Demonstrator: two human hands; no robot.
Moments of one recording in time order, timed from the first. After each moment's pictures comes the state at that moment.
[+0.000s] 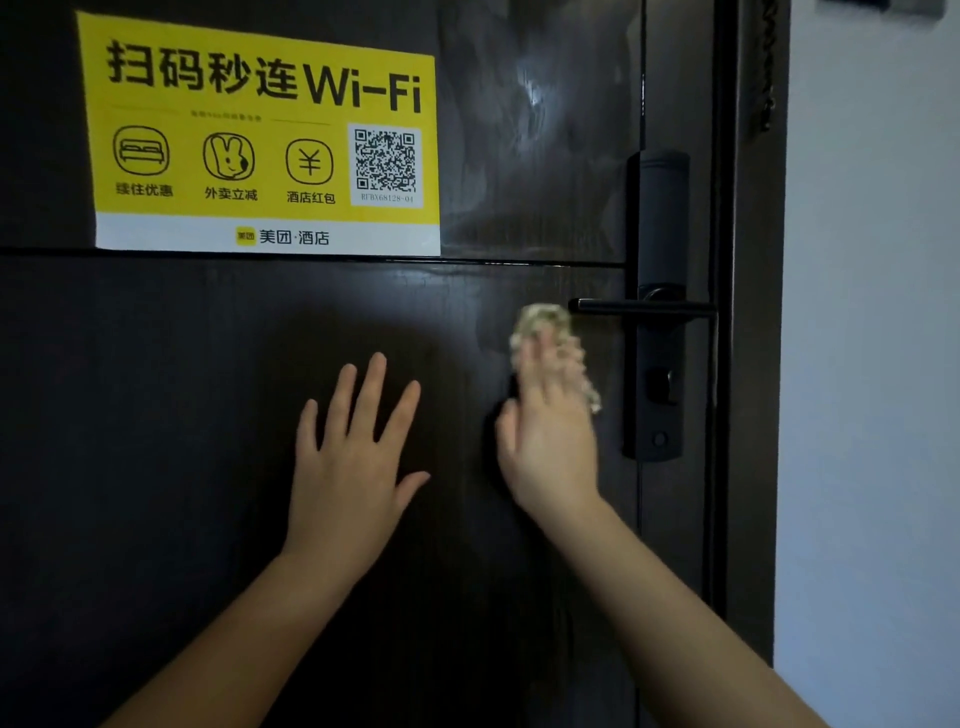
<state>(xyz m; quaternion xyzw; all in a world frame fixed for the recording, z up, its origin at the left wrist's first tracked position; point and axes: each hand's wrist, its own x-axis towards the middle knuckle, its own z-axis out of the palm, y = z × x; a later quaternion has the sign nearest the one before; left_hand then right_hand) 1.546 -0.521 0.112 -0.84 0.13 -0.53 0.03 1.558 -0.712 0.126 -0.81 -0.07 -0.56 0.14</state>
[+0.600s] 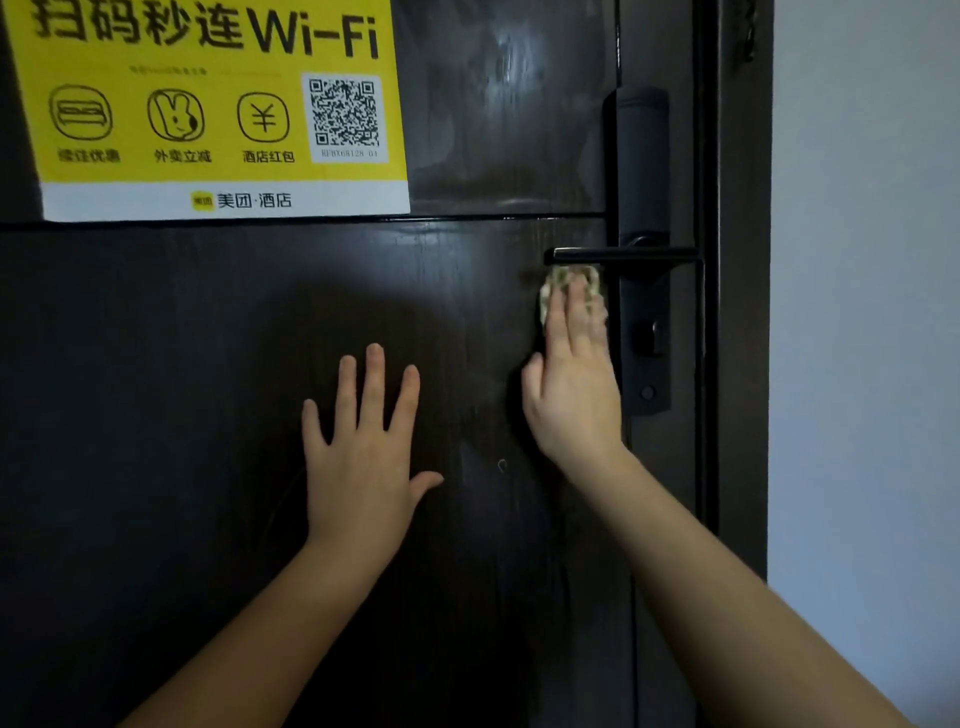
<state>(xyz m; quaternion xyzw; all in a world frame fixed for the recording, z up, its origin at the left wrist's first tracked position) 1.538 -0.549 0.093 -0.88 0.09 -0.46 0.06 1.559 -0.743 0.128 -0.81 -0.02 -0.55 0.17</state>
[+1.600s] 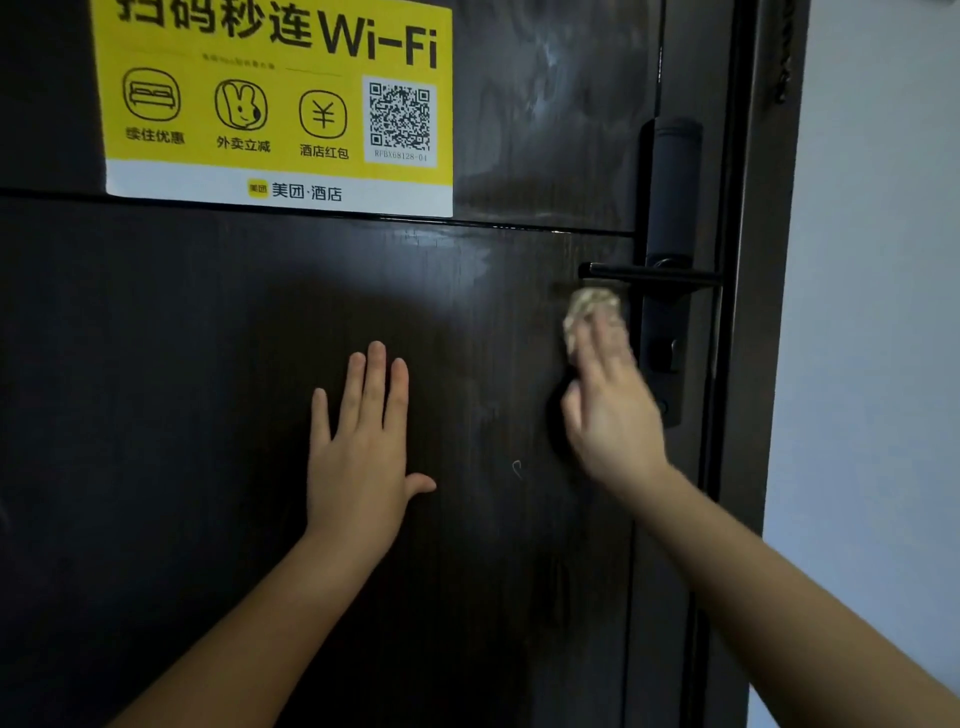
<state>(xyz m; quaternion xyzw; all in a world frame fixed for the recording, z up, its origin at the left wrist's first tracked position) 1.543 -0.526 0.088 -0.89 0.08 -0.45 0.03 1.550 -0.766 0.118 -0.82 -0.09 -0.56 0.07</state>
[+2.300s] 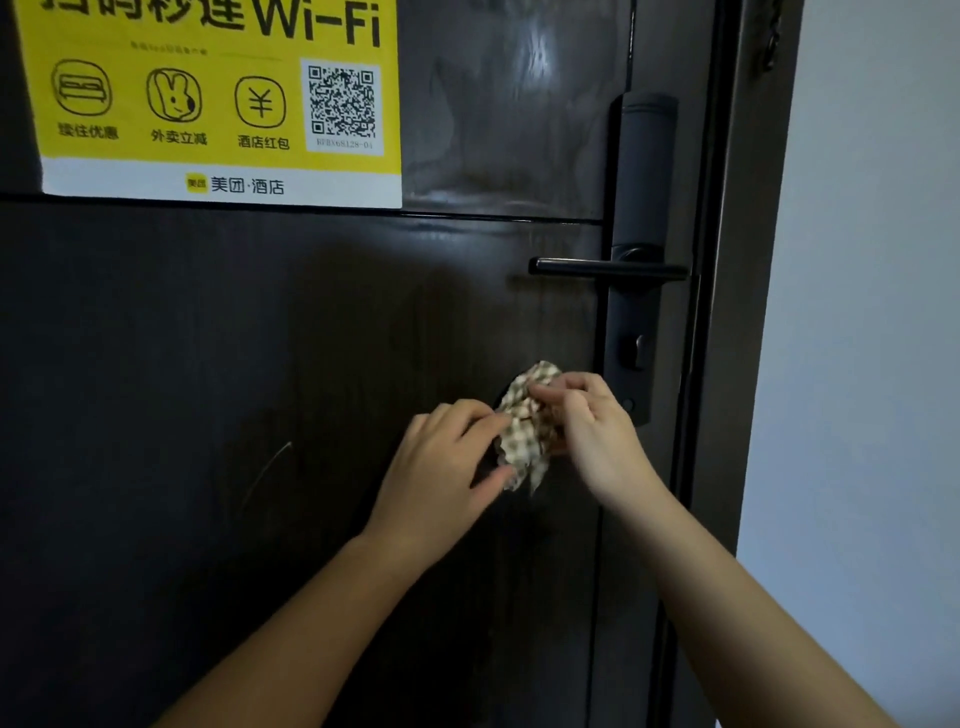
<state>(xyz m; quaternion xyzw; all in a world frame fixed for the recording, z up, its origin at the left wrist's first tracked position) 1.526 -0.611 0.088 -0.80 0.34 -0.47 -0.15 1.508 -0.779 0.120 -0.80 -0.11 -0.31 0.51</state>
